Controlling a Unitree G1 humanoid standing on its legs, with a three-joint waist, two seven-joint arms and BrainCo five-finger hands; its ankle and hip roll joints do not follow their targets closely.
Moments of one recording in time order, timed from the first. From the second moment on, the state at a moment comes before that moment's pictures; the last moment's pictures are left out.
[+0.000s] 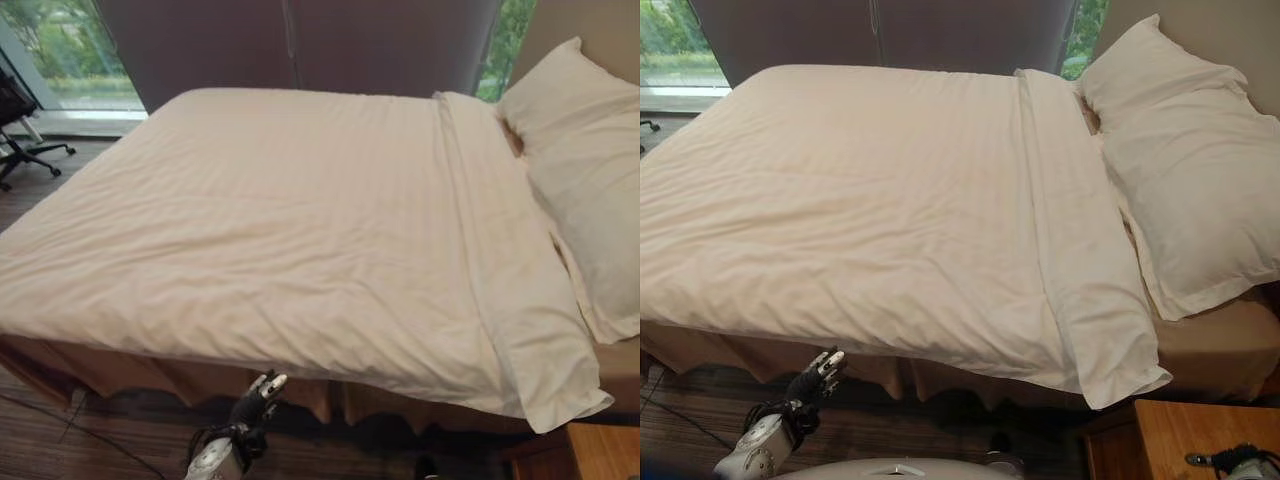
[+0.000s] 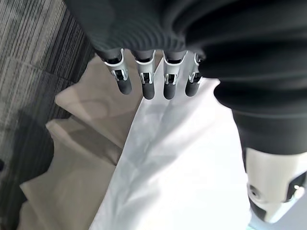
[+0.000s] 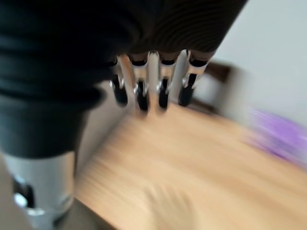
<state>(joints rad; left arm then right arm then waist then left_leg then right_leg) 0.26 0.35 -0.10 0.39 -0.67 0.08 -0.11 0.09 -0.89 -0.08 0.74 -0.32 0.16 -0.03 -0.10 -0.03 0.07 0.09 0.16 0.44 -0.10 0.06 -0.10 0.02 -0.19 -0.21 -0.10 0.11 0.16</state>
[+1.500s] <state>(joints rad) 0.09 0.19 -0.05 0.68 -0.86 0.00 0.00 0.10 -0.27 -0.25 0.86 0.75 -0.11 -0.21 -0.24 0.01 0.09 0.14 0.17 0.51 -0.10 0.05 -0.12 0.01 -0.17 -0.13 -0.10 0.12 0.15</state>
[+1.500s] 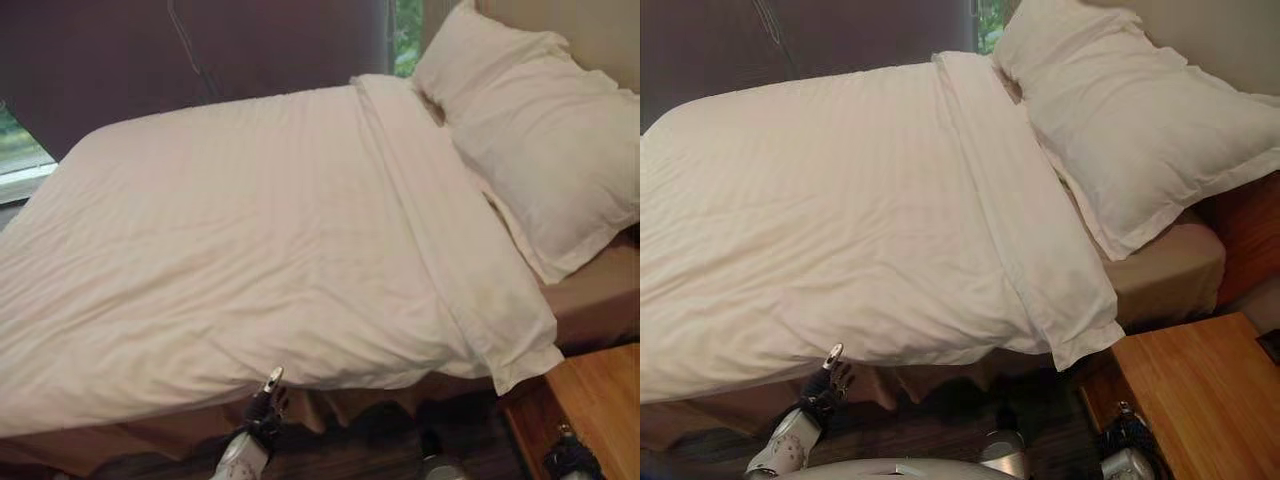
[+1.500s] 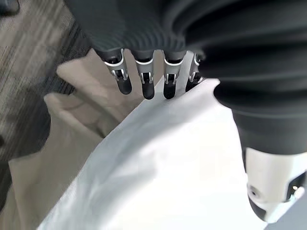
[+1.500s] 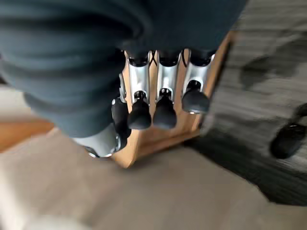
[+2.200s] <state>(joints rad) 0.23 0.28 -0.15 0.41 -0.49 0.00 0.02 0.29 -0.36 -0.01 0.20 0.09 -0.05 -0.18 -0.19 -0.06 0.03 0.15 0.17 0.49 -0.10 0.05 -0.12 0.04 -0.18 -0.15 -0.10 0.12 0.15</state>
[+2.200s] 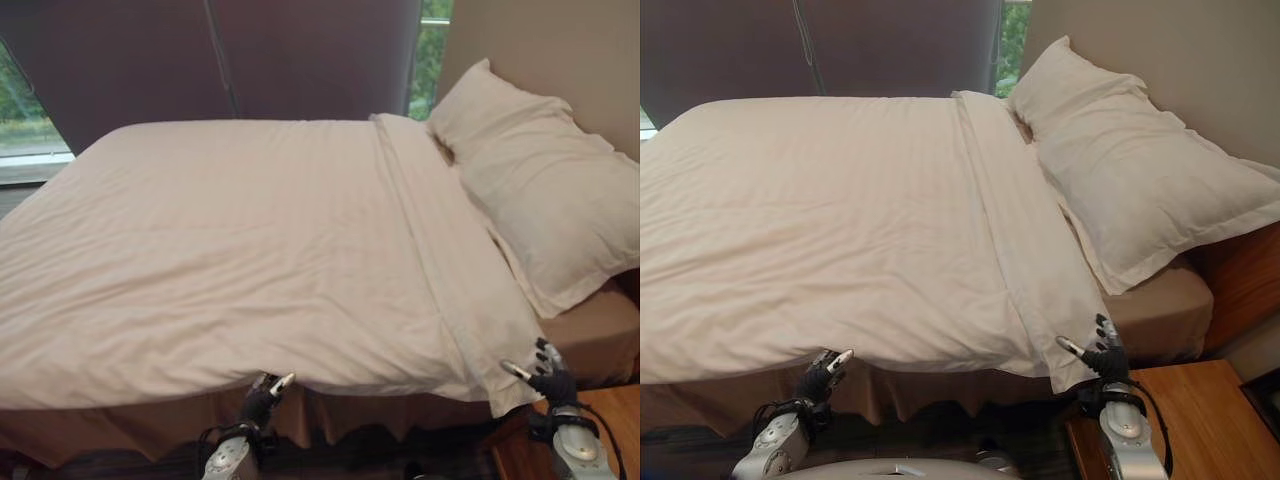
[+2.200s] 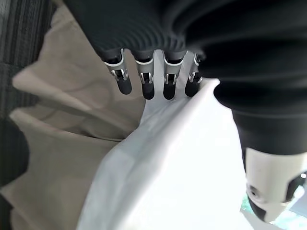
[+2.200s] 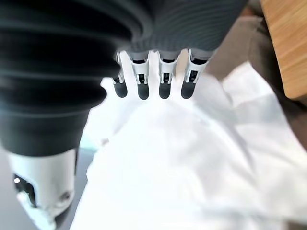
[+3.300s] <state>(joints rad) 0.24 0.16 -0.19 0.76 -0.35 0.04 0.01 0.22 -0.46 0.12 0.31 -0.04 0.06 -0.10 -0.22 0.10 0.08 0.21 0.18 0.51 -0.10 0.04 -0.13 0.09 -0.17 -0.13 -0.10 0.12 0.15</state>
